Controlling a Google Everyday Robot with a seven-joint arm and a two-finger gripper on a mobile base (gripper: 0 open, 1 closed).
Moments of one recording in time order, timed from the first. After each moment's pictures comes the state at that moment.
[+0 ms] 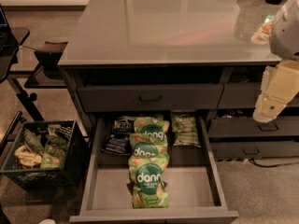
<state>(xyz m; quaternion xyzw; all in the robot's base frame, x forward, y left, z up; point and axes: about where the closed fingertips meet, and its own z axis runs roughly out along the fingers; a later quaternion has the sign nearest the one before) 0.438 -0.217 0.976 -0.60 0.78 -0.03 0.16</state>
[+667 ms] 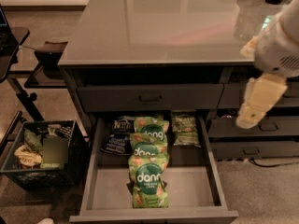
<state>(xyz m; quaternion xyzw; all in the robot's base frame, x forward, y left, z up) 0.452 -0.208 0.941 -0.59 0.79 -0.01 0.17</state>
